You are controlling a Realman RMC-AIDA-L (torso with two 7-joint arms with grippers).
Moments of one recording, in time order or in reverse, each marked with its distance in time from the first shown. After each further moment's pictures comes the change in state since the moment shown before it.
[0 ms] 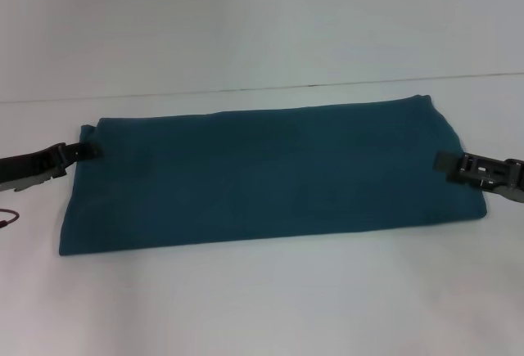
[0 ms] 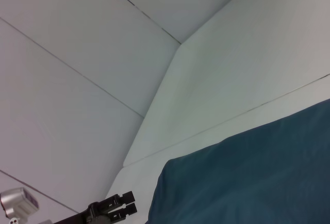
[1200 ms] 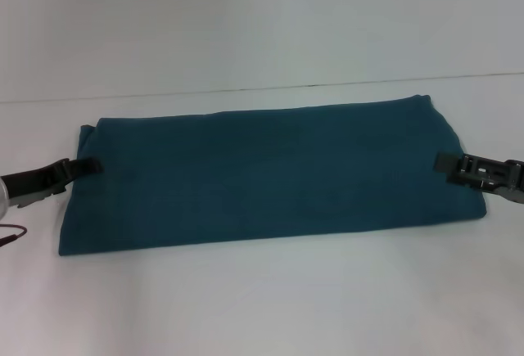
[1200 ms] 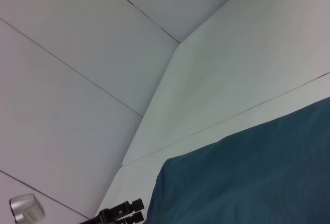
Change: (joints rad) left arm -0.004 -0.022 0.011 -0.060 0.025 -0.108 -0.016; right arm -0.002 -0.001 -0.004 0.000 0.000 0.002 0.000
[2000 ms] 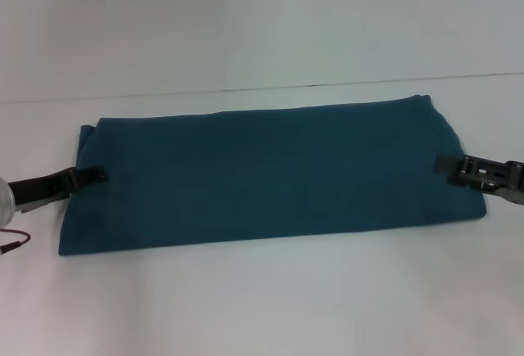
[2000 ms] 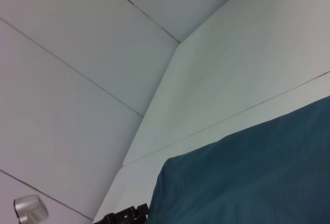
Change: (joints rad) left arm -0.005 -0.007 0.009 -0.012 0.025 -0.011 0.034; right arm -0.002 0.000 0.001 0.002 0.000 -0.004 0.000
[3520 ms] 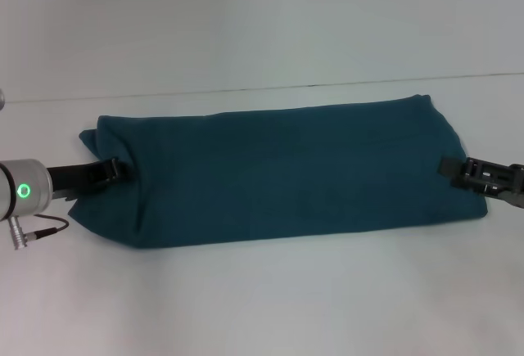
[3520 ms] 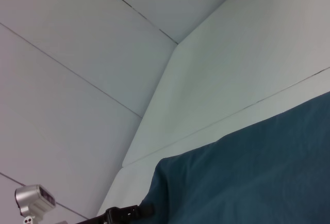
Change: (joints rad) left arm -0.065 0.007 0.050 -0.031 -0.043 0.091 -0.031; right arm -0.009 -0.002 0.007 0.008 0.000 -0.004 0.000
